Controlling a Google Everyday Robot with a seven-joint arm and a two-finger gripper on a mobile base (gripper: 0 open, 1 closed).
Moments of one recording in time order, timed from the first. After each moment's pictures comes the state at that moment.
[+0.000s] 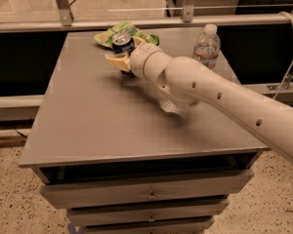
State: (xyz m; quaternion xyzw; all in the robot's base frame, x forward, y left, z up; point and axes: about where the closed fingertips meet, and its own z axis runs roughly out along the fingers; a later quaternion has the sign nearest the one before) arm 0.725 0.046 0.902 -0.33 0.64 0.11 0.68
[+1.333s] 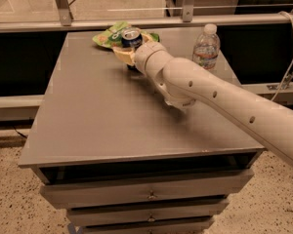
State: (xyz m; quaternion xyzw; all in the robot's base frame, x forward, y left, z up) arm 0.759 0.018 0.899 -0.26 0.67 0.09 0.70
